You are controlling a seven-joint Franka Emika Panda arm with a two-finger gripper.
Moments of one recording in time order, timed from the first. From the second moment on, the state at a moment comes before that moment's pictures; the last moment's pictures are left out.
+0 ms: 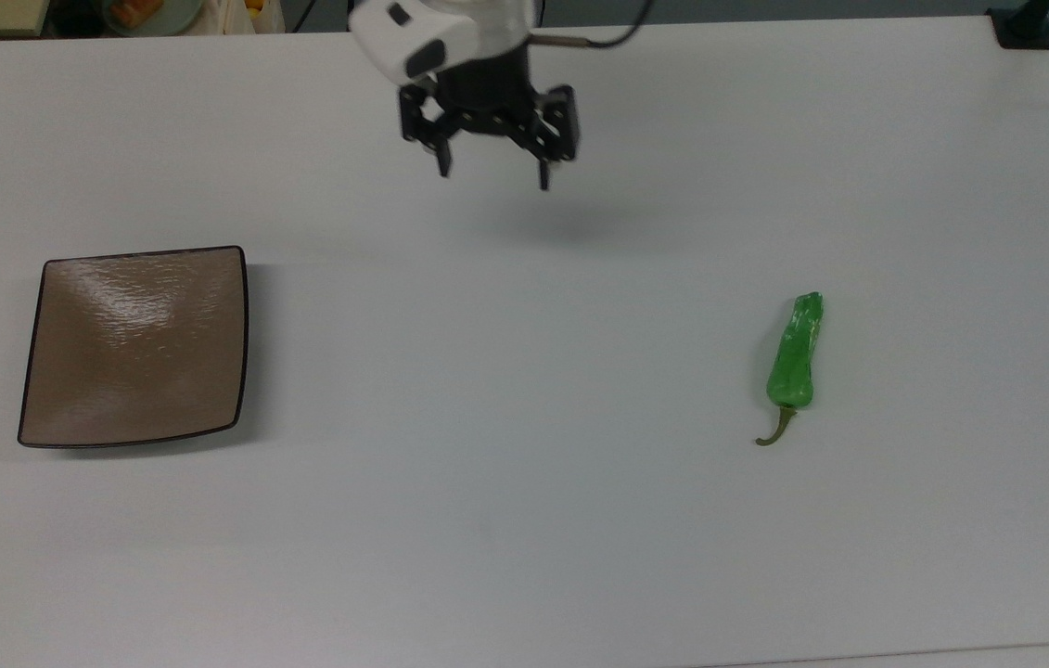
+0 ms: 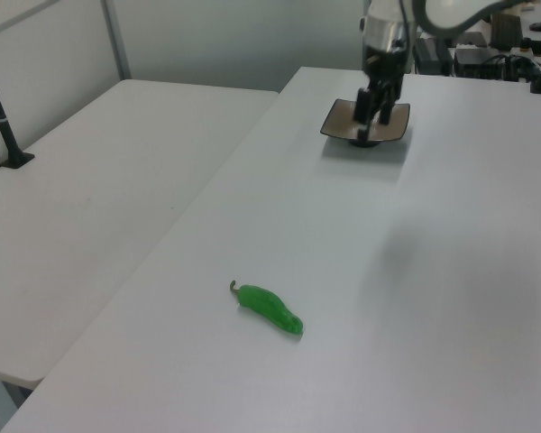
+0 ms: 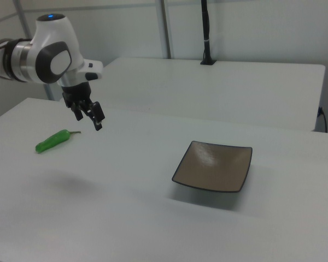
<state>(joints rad) 0.12 0.13 0.07 -1.76 0.04 2.03 0.32</state>
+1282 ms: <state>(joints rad) 0.39 0.59 0.22 -1.49 0.04 2.49 0.75</state>
